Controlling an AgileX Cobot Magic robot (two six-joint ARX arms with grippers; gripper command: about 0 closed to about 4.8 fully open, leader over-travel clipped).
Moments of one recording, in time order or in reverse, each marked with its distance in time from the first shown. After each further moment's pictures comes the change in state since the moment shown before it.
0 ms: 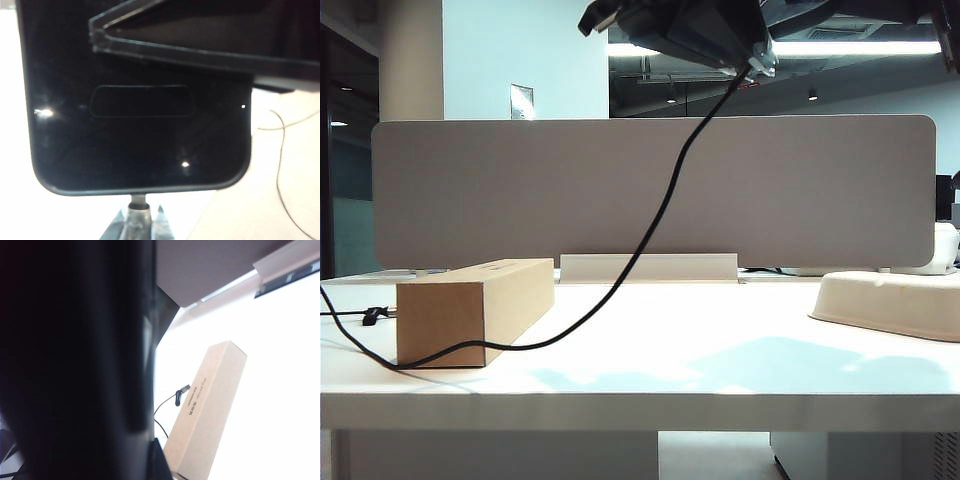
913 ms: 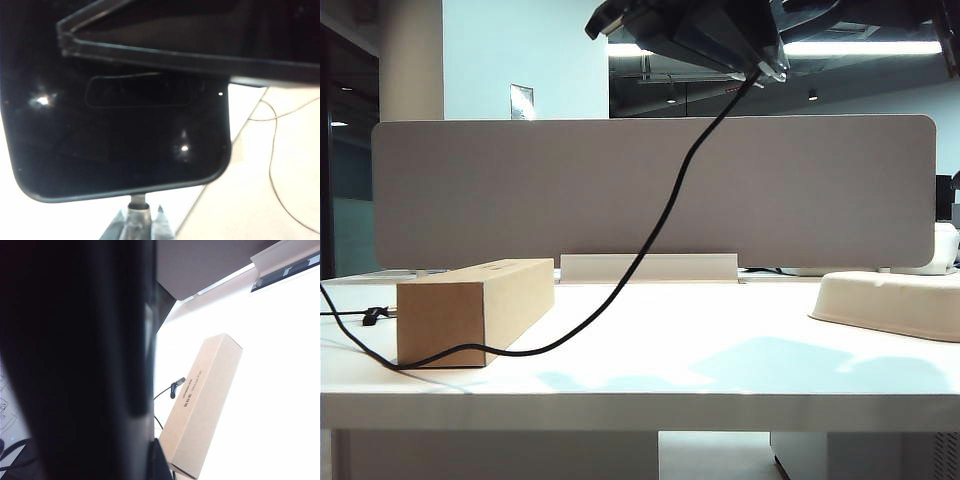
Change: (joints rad) left arm -0.020 0.008 0.004 -0.030 0.023 0.000; right arm 0.001 0.000 0.000 -0.029 -0.004 -0.026
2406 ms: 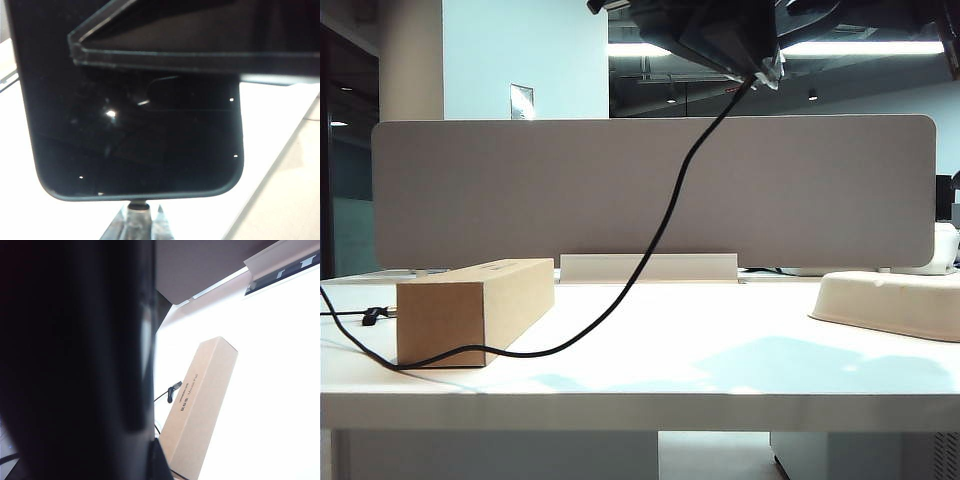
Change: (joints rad) left arm -0.067 0.038 0.008 0.051 -0.241 0.093; right arm -0.001 0.001 0.000 0.000 0.015 0.016
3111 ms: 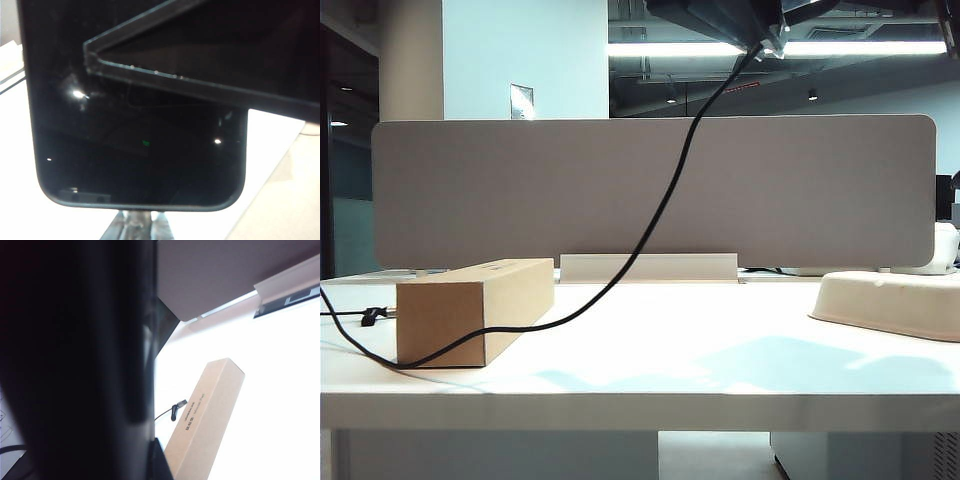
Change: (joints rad) left arm 0.006 0.006 0.080 -0.052 0.020 -0.051; right arm -0.001 -0.002 0.009 0.045 0.003 -0.043
